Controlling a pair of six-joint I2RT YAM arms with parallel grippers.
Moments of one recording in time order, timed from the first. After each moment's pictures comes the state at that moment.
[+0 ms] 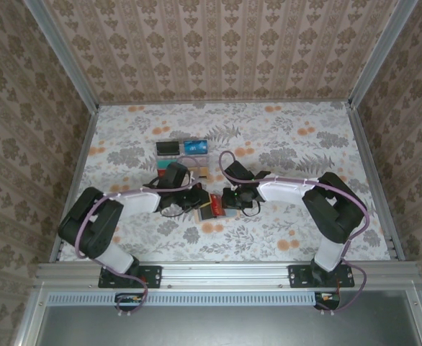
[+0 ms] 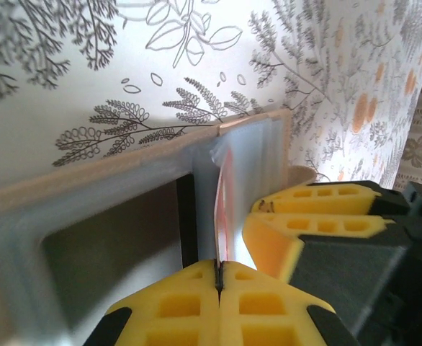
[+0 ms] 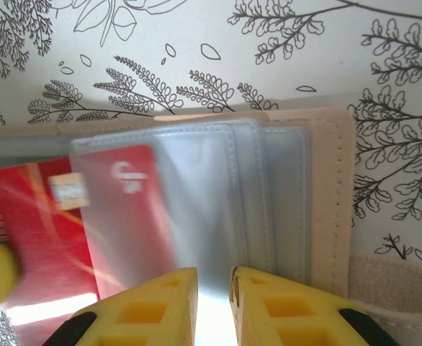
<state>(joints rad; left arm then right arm) -0.60 1.52 0.63 0.01 0.57 -0.90 0.72 1.76 0.98 -0.38 -0.15 0.74</state>
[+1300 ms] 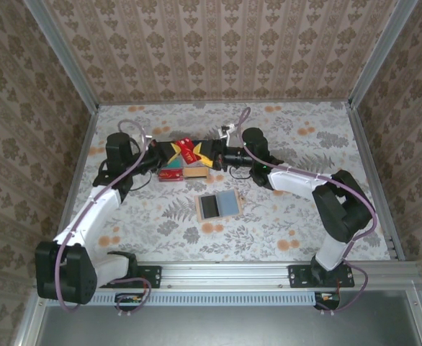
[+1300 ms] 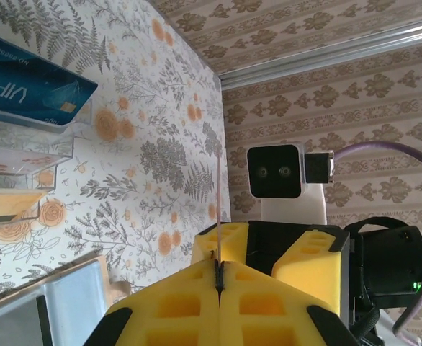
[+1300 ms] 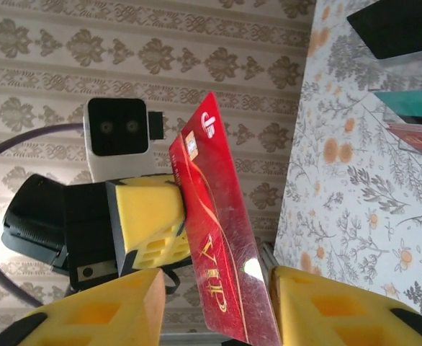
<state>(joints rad) -0.21 1.17 0.79 0.01 0.80 -1.02 0.57 1.73 1.03 0.60 -0.72 1.34</state>
